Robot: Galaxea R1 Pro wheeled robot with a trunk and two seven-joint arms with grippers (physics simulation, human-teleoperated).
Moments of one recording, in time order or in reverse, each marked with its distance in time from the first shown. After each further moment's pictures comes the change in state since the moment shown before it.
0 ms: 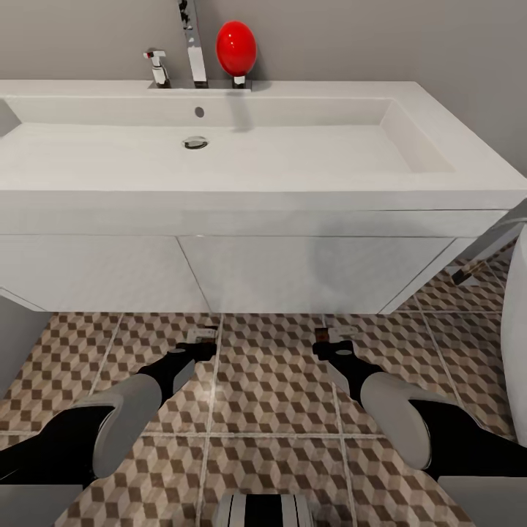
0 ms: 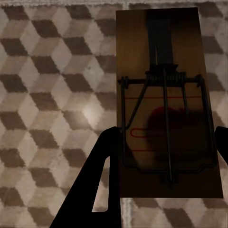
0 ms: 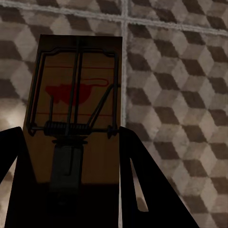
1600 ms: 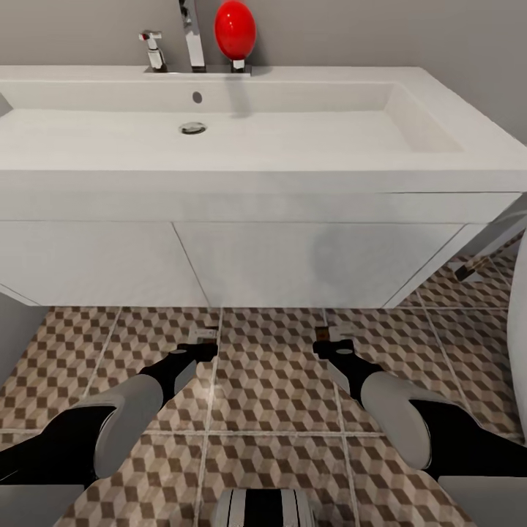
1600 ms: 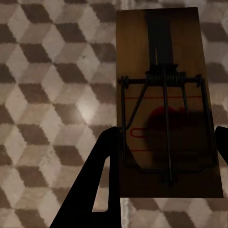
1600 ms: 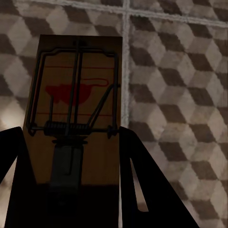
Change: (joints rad) left arm 0.000 -0.006 0.000 0.008 0.007 -0.005 0.005; right arm 0.000 -0.001 -0.003 -0.009 -0.003 -0.002 0.000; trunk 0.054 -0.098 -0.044
